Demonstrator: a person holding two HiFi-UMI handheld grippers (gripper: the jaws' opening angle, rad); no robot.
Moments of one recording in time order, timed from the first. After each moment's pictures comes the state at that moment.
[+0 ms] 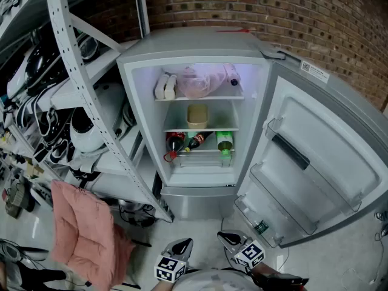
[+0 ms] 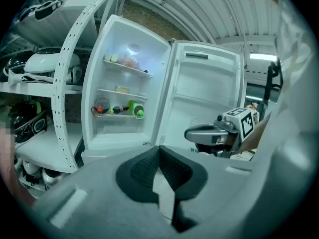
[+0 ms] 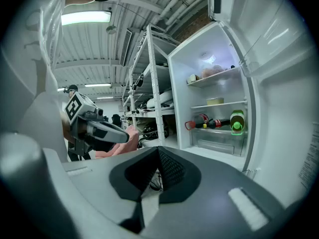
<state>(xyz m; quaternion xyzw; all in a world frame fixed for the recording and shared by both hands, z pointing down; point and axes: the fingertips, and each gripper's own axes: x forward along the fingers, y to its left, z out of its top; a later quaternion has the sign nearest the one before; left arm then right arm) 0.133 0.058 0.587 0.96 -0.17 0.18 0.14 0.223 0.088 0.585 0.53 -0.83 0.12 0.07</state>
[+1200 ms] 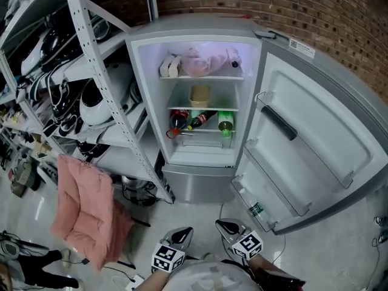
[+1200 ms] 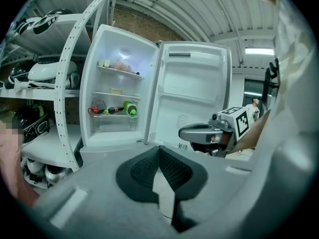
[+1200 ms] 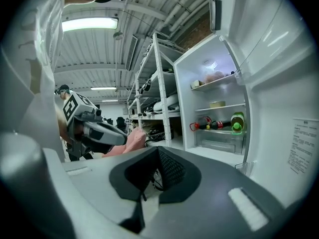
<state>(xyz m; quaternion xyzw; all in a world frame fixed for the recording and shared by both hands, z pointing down) 0.130 0.141 0.581 0.96 -0.18 0.18 0.12 0.216 0.155 0.582 0.52 -0.85 0.10 0.05</state>
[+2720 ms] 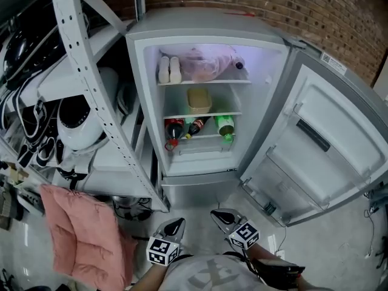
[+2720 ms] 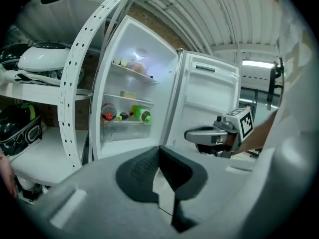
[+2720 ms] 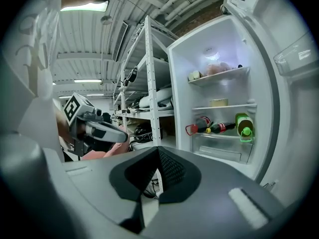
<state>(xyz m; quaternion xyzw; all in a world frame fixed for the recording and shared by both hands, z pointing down) 0.074 -0.047 0.579 0.97 -0.13 0.16 0.13 0.164 -0.010 0.575 0.58 -0.80 0.11 0.07</state>
